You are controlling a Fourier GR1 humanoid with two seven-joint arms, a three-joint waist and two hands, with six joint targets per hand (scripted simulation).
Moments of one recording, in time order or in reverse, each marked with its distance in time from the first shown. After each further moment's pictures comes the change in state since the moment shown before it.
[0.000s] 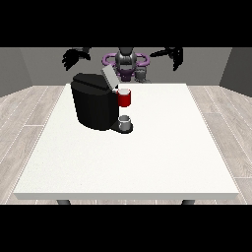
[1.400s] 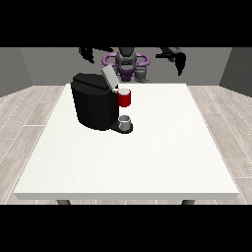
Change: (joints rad) left arm 0.320 -0.096 -0.108 -0.460 0.248 -0.032 0.135; right arm -0.296 -0.048 0.058 -0.040 0.009 0.152 0.098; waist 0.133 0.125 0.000
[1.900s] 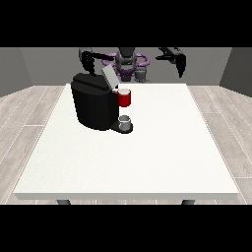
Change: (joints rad) left arm 0.054 0.024 -0.038 -0.149 0.030 0.028 0.030; right arm -0.122 -0.001 -0.038 0.152 -0.004 0.020 -0.042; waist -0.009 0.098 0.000
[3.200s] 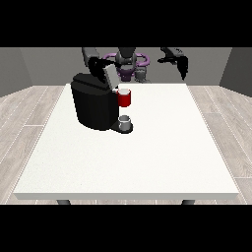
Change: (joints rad) left arm 0.025 0.050 -0.033 -0.069 0.052 0.062 0.000; right arm -0.206 0.020 0.007 0.202 0.084 -0.002 -0.098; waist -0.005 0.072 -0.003
